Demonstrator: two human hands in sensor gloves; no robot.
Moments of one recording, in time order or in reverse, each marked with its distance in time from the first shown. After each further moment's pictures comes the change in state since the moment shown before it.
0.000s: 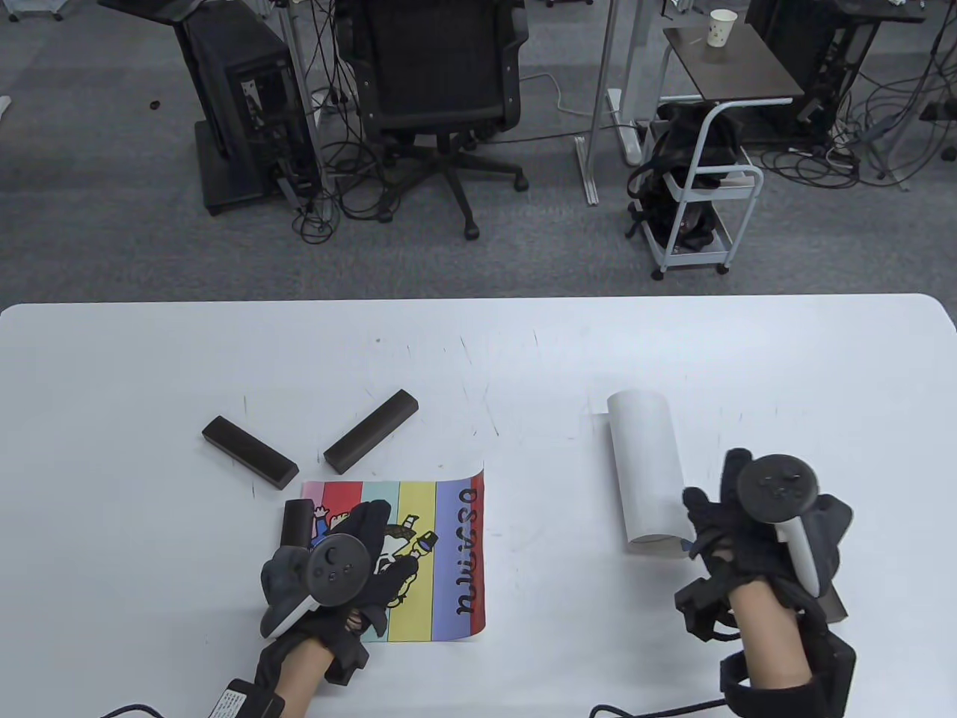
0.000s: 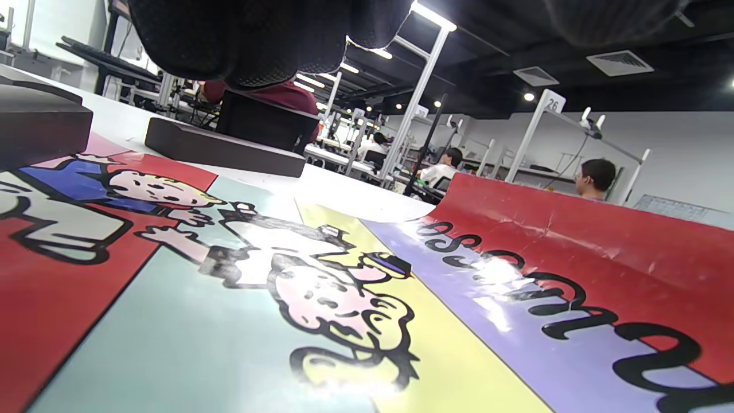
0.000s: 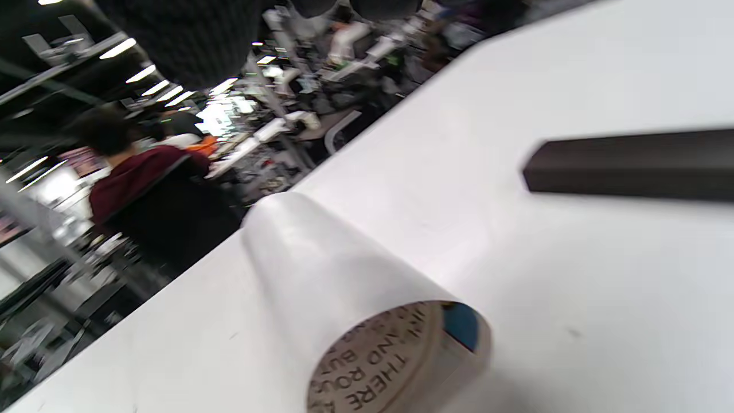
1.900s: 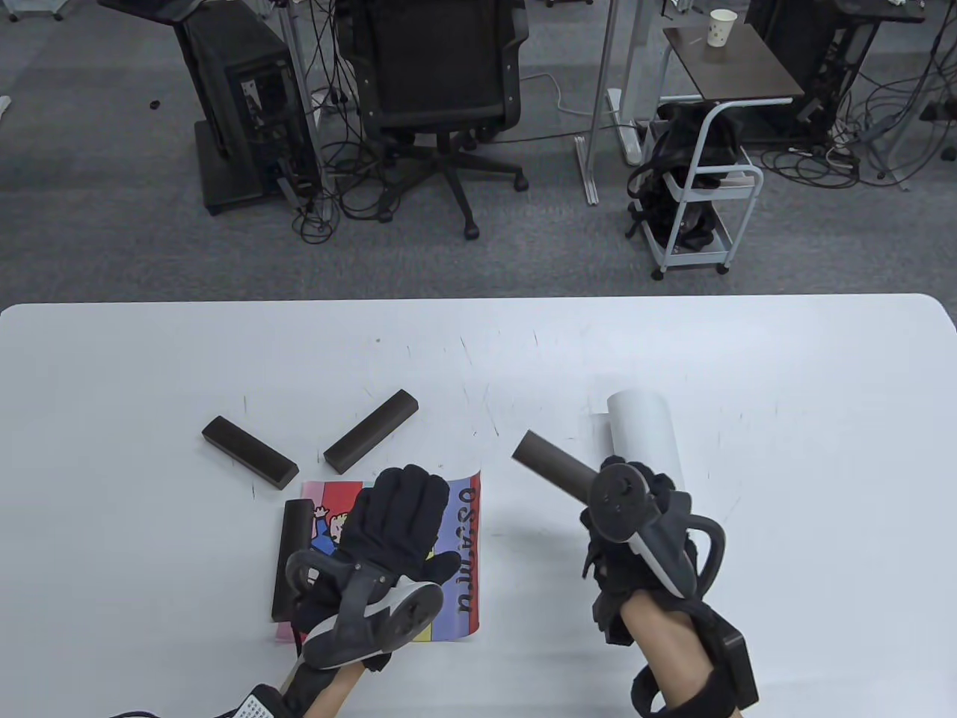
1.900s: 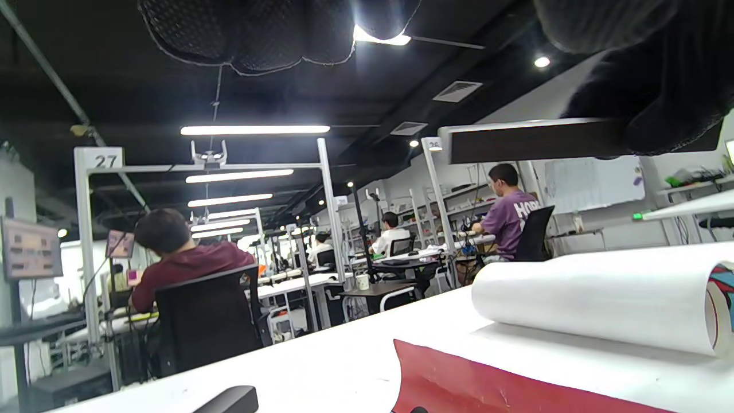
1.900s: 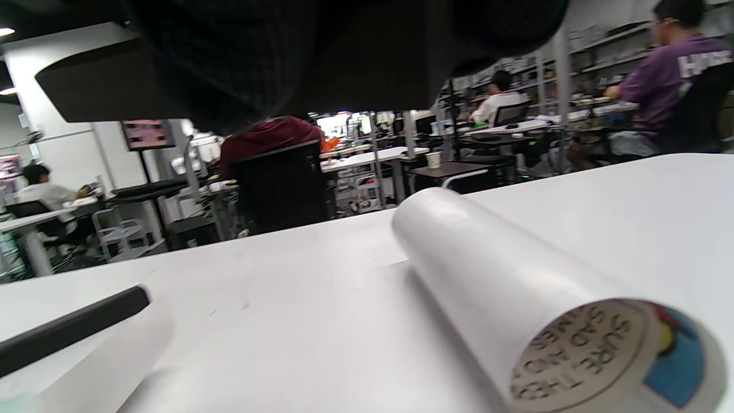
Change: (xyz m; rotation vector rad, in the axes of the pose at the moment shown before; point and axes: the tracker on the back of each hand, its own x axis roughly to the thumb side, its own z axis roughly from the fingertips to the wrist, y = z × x) left_hand 0.114 0.060 0.023 0.315 -0.283 -0.517; right_hand 0.119 0.086 0.093 -0.107 -0.515 0.443
